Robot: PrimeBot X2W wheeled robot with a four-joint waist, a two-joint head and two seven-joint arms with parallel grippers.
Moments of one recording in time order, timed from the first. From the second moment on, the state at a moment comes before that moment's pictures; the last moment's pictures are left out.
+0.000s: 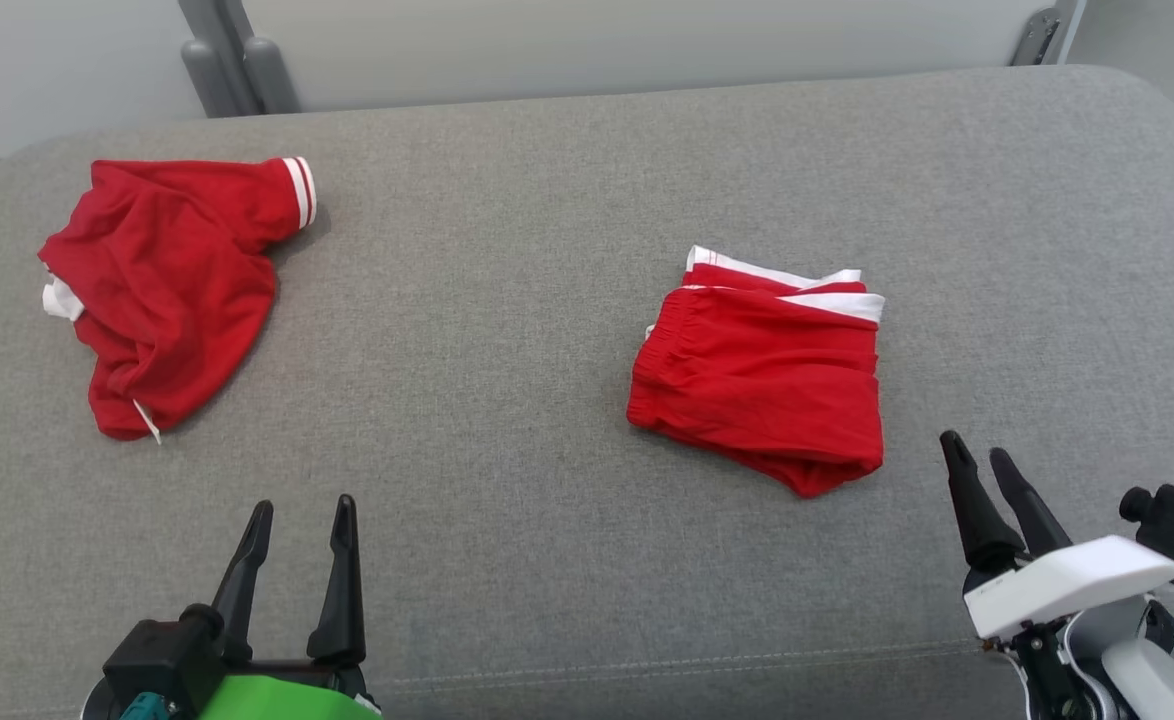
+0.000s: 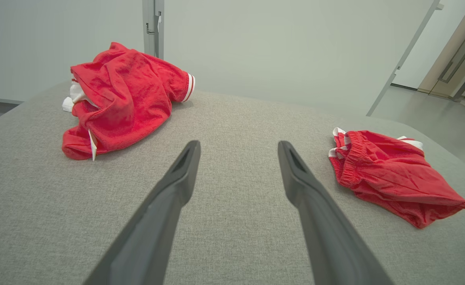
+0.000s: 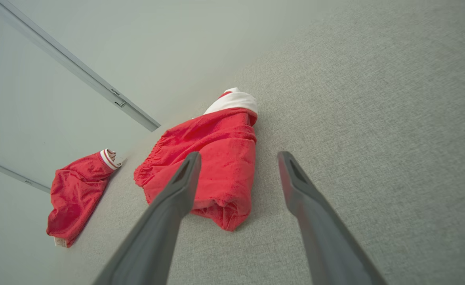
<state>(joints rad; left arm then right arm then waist) 0.17 0.08 -0.20 -0.13 -0.39 0.03 -0.19 0.07 -0.32 0.36 0.06 0.94 -0.10 -0.22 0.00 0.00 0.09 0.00</state>
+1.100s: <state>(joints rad) 0.12 0.08 -0.19 -0.14 -0.37 0.03 -0.18 -0.16 -0.15 0.32 0.36 1.19 0.02 -0.07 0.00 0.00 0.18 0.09</state>
